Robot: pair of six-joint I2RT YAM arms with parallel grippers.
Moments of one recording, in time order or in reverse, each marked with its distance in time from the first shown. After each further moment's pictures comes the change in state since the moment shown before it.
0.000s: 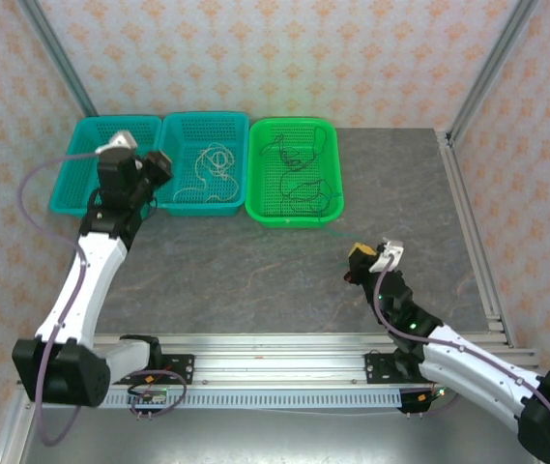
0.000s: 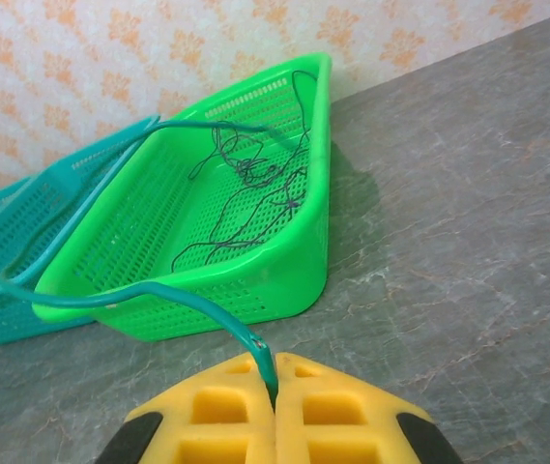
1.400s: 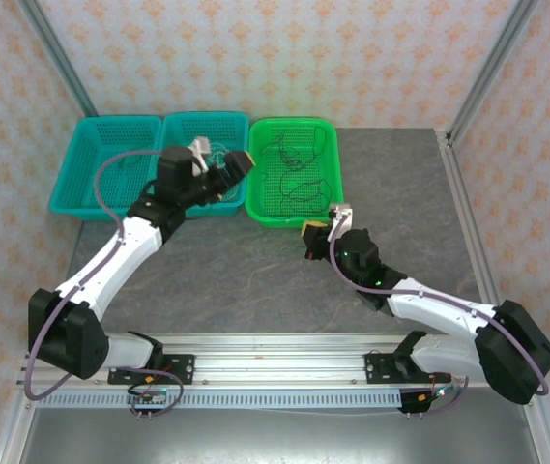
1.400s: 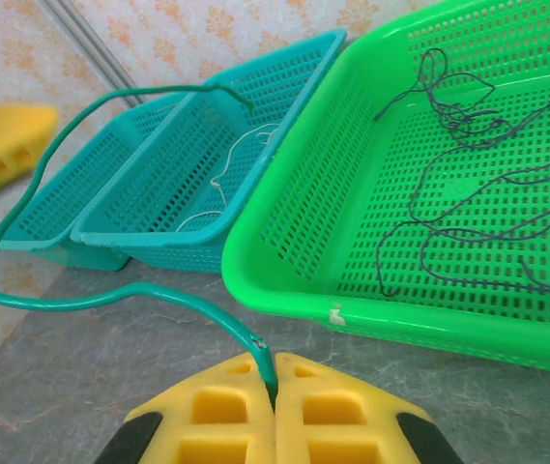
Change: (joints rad) left arm -0.338 0.137 -0.045 0.111 0.322 -0.221; right arm 0.000 0.525 0.347 0.170 -0.366 -0.022
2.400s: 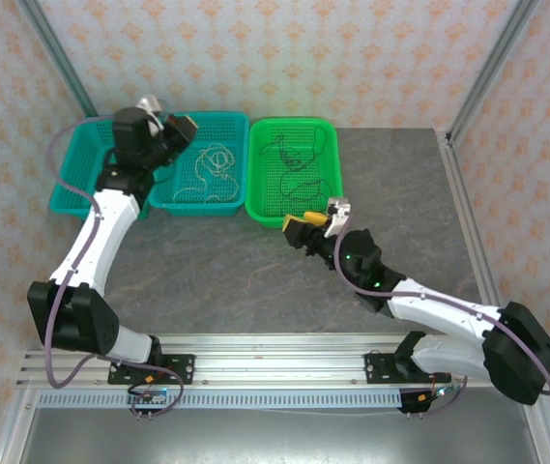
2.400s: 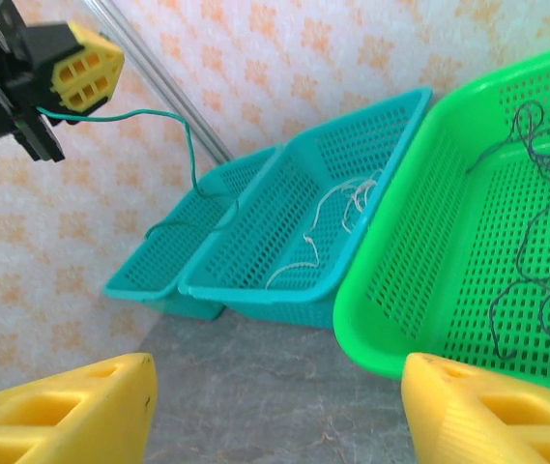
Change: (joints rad) left arm 0.314 0.122 0.317 -0.059 -0.067 0.098; right arm 0.064 -0.045 0.026 0.108 0.006 0.071
